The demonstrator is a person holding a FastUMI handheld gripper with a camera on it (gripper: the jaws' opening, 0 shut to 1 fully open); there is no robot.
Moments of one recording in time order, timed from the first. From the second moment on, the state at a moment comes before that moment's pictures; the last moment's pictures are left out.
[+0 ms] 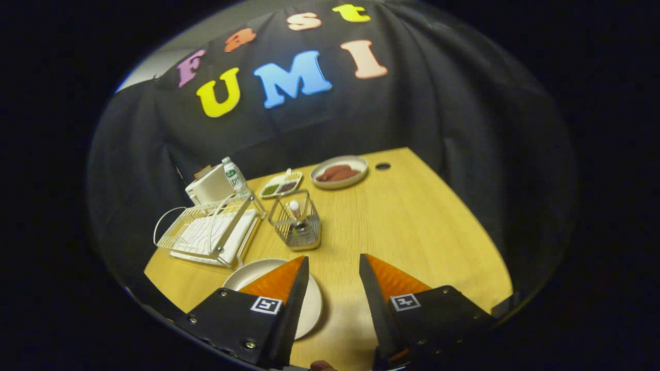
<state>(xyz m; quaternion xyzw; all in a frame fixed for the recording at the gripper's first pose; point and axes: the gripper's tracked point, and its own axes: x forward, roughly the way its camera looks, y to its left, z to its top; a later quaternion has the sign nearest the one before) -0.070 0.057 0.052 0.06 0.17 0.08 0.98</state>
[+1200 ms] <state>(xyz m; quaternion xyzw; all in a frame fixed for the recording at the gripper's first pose) -0.011 0.100 0.150 0.03 -0.11 0.07 0.99</state>
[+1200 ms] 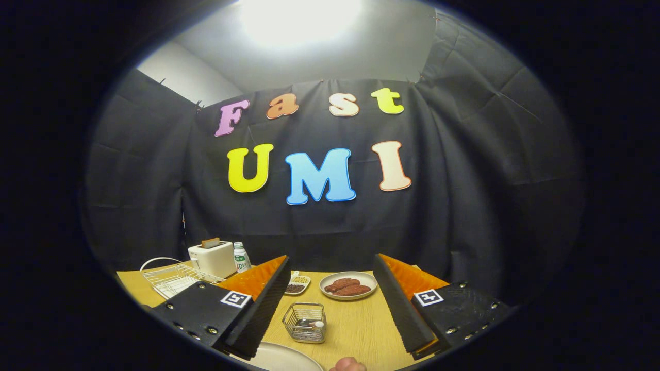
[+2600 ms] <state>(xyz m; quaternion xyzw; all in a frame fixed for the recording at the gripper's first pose) 0.055 0.158 0.111 0.00 -0.04 0.10 0.99</state>
